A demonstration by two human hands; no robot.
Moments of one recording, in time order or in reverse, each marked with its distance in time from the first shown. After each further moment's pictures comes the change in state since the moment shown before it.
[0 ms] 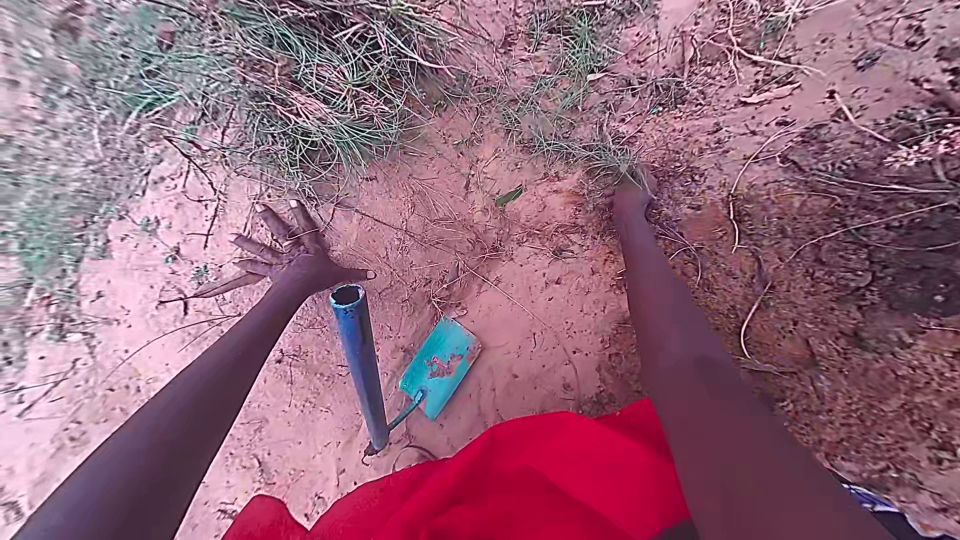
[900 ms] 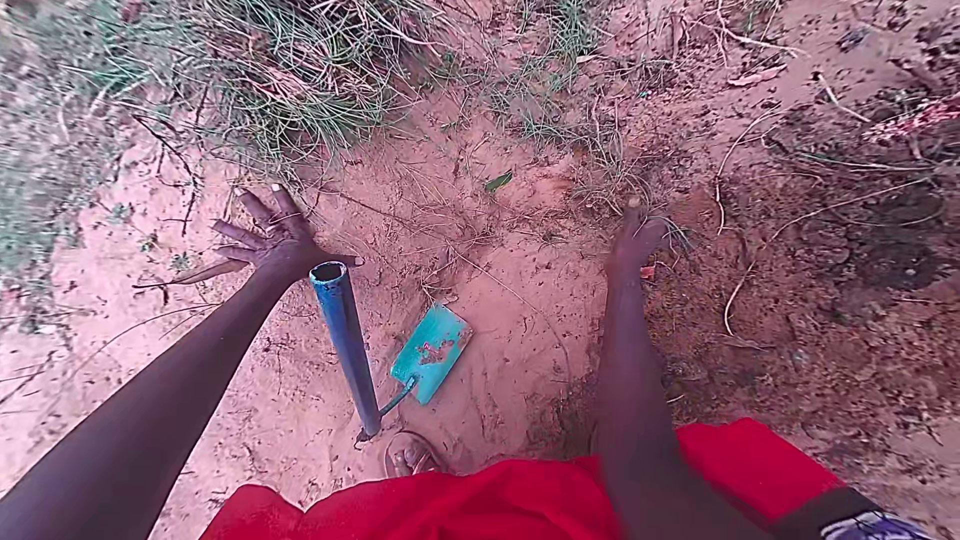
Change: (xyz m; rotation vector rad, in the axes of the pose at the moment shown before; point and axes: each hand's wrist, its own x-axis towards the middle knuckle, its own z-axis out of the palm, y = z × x) left_hand -0.031 0.028 -0.031 0.048 -0.068 -0.050; right_hand -0.129 0.002 -0.050 0.116 0.238 0.042
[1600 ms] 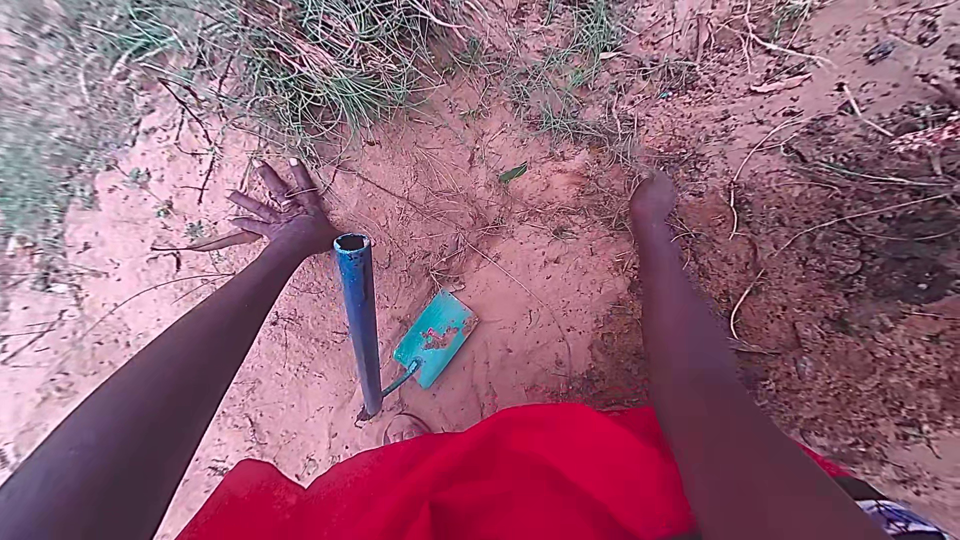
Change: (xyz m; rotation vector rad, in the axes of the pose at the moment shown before) left_hand 0.040 -0.017 0.036 0.058 0.135 -0.002; right_hand 0.089 -0.016 0.023 -0.663 -0.277 -0.027
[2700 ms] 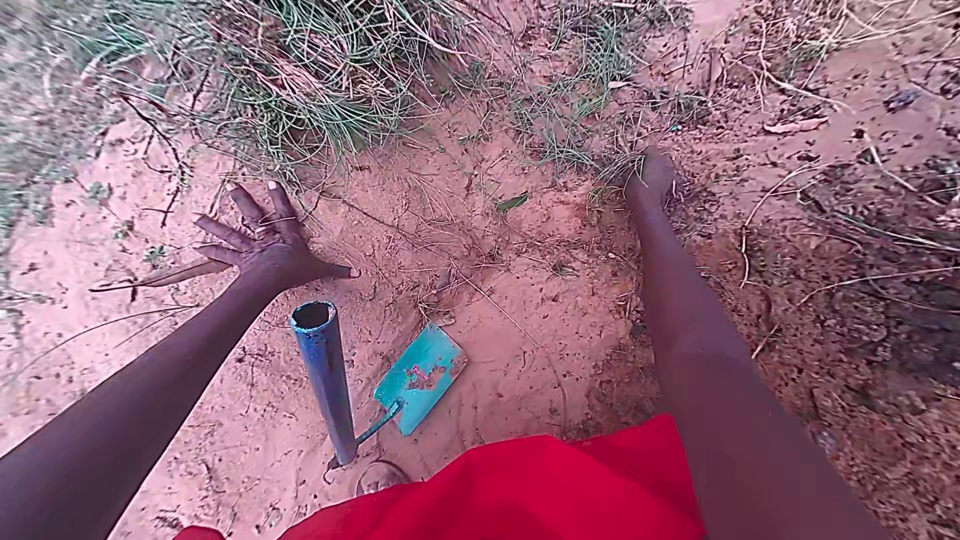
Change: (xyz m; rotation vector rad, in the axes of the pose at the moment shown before) left_hand -0.020 0.002 -0.020 -0.092 -0.048 0.036; right_hand 0.074 -0.064 0.016 -0.166 0.058 -0.255
